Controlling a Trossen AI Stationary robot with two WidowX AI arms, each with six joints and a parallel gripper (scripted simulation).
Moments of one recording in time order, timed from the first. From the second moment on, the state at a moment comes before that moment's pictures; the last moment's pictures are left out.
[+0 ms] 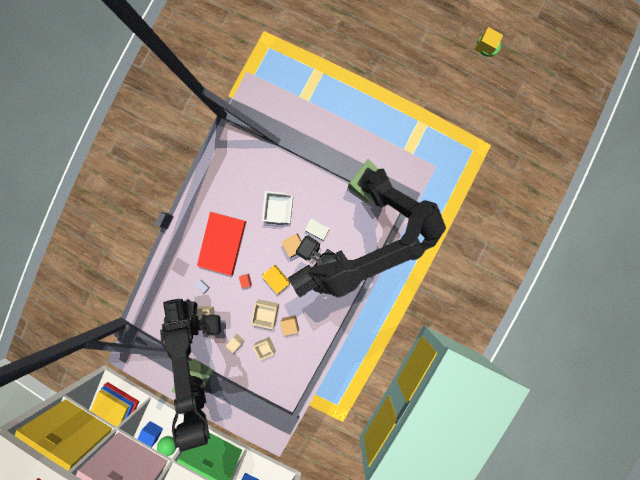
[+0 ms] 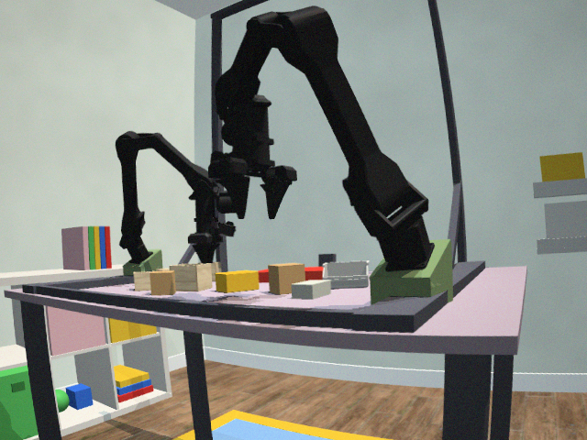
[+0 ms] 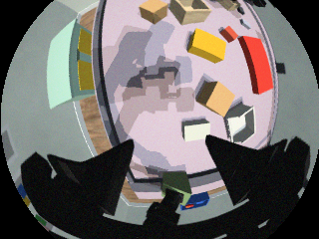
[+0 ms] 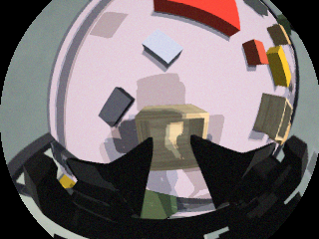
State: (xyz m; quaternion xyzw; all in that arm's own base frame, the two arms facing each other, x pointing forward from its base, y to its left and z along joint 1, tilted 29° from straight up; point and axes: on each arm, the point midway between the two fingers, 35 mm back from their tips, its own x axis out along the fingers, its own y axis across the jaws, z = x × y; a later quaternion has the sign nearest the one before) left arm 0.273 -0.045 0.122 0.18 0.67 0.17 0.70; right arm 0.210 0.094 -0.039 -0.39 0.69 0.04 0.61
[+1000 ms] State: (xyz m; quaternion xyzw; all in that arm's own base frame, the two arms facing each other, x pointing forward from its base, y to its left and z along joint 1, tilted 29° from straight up) left arm 0.273 -0.045 0.122 0.18 0.67 0.17 0.70; right arm 0.244 0.110 0.029 -0.39 0.69 0.05 0.61
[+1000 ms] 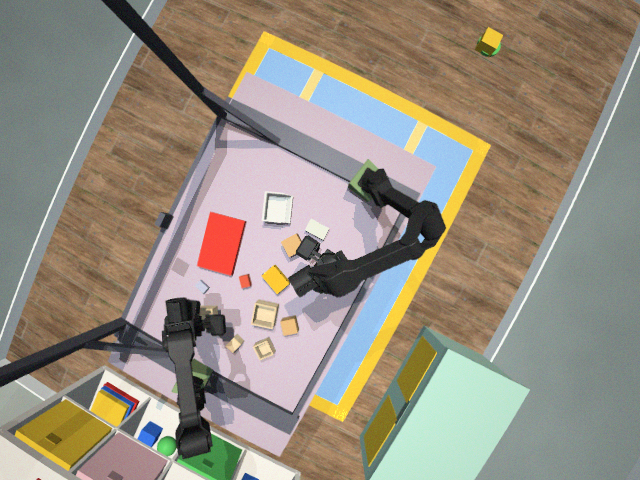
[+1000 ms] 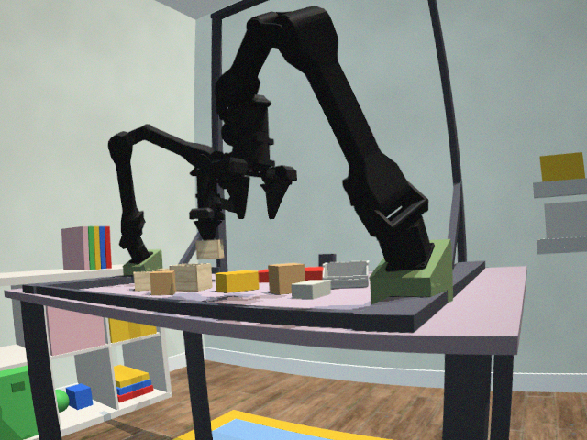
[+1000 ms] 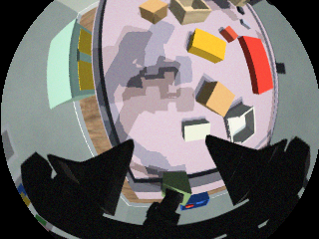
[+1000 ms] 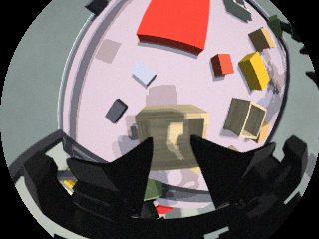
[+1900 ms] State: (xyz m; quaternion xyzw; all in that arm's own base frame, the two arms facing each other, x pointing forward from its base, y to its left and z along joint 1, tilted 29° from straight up) left arm 0.273 -0.045 0.122 0.18 0.67 0.17 0.70; right arm 0.339 0.015 0.120 -0.39 0.69 0.04 0.61
